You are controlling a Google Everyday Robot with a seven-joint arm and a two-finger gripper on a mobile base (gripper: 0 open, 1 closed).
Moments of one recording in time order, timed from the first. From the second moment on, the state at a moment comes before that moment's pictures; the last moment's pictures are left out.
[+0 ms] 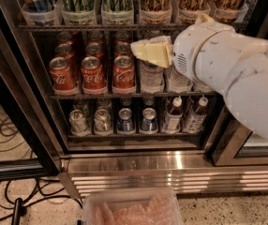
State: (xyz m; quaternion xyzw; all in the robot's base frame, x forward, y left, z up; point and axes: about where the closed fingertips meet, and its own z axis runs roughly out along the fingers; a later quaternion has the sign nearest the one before) arm 0.541 -0.079 1.031 -0.23 0.73 0.03 0.65
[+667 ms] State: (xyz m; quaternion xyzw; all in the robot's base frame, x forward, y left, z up) arm 0.558 -0.071 1.046 -0.22 0.69 0.04 0.68
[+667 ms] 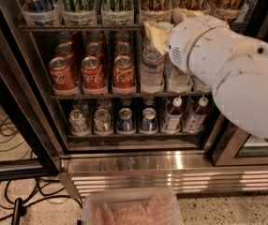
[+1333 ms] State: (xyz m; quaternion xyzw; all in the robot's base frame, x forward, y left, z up) arm 0.573 -0.070 1.054 -0.21 0.68 0.04 0.70
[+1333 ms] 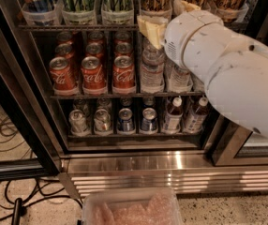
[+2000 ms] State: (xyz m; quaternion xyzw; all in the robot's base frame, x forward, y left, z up) arm 0.588 -0.074 1.057 -0.21 0.67 0.03 0.72
